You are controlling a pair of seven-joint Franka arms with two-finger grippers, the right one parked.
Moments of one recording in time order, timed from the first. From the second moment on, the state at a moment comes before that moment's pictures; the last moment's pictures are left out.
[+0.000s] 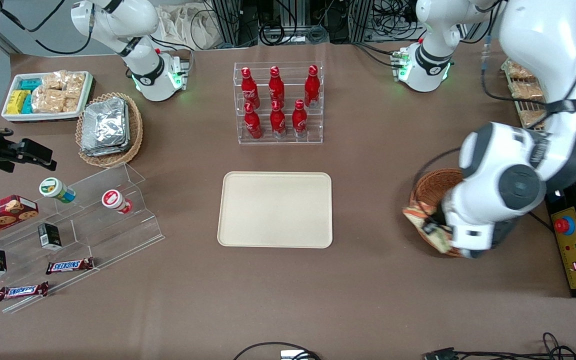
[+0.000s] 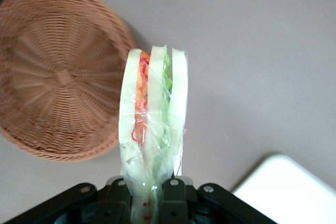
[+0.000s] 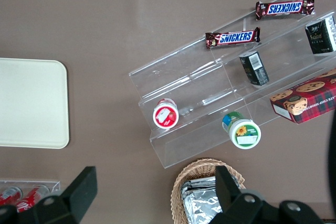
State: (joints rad) arm -0.02 0.47 -0.34 -1.50 0.12 1.85 -0.89
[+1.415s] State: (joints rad) arm -0.42 0.83 -0.34 -1.35 0.13 1.94 -0.76
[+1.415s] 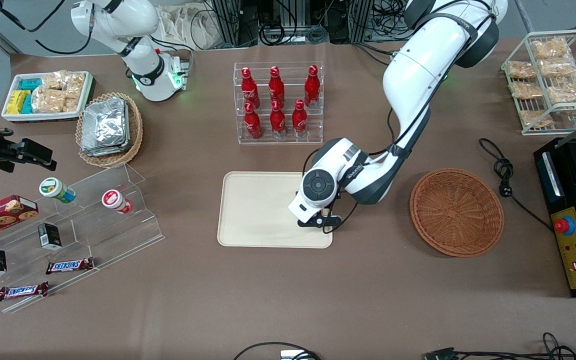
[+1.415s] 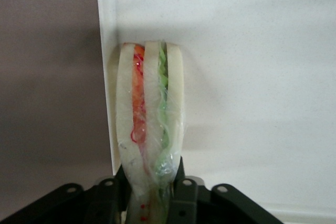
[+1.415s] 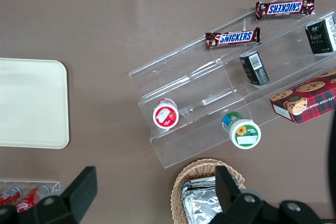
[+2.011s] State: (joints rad) arm -0.41 0.66 -0.27 -1.32 0.15 1.73 -0.76
